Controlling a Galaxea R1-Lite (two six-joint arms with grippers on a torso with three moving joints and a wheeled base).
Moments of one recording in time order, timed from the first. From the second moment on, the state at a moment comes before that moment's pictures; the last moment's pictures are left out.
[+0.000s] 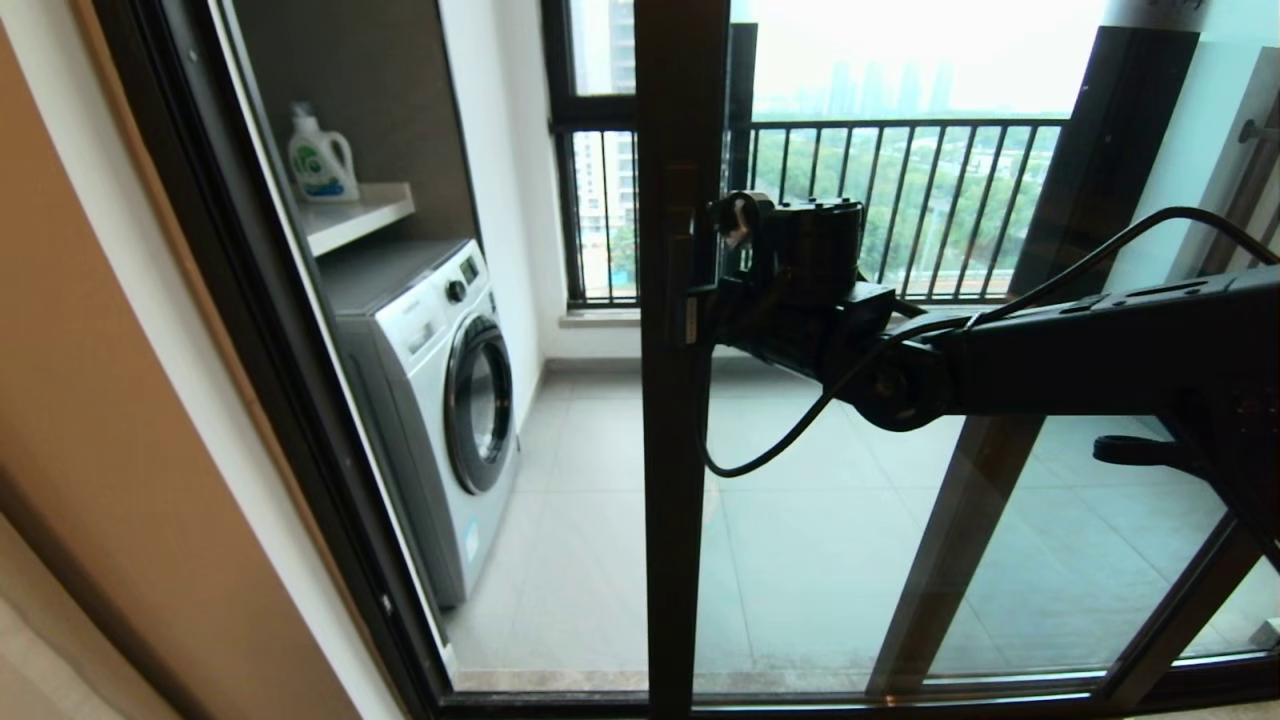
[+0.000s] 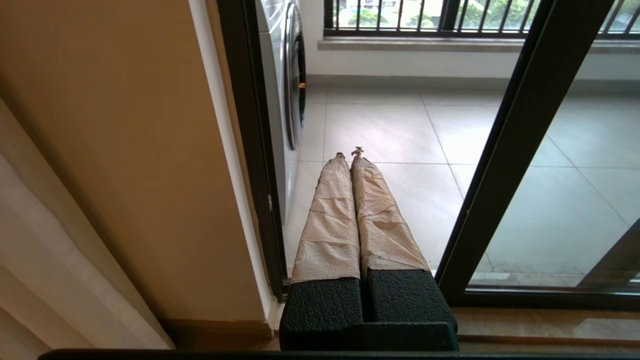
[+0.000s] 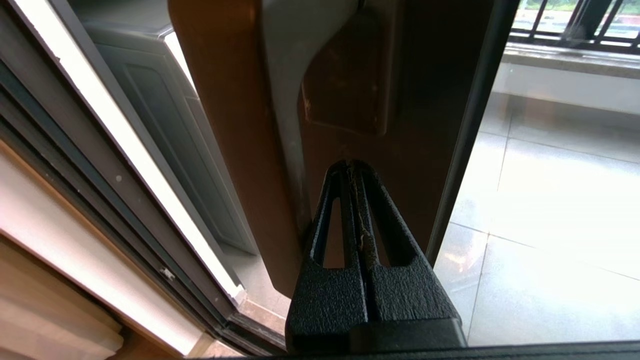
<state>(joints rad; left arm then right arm) 0.00 0.00 0.00 0.00 0.00 0.00 0.58 2.17 -1.67 -0.41 -0.03 0.06</state>
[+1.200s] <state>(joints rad) 0.00 0.00 0.00 0.00 0.00 0.00 0.56 1.95 -1.39 -0.41 -0.14 0.07</state>
